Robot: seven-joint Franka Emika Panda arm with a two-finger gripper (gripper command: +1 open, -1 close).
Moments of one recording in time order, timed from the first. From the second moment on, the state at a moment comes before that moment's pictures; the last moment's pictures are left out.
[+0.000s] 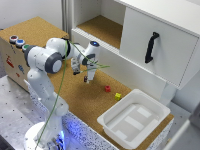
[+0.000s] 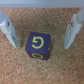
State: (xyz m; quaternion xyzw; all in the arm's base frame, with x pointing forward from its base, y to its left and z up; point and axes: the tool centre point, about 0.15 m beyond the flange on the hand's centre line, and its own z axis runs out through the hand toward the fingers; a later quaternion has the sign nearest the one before) arm 0.420 0.082 0.212 -0.92 0.38 0.02 0.06
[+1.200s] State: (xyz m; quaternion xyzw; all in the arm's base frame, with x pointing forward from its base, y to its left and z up) arm 0.420 0.105 0.214 -0.92 0.38 0.02 0.06
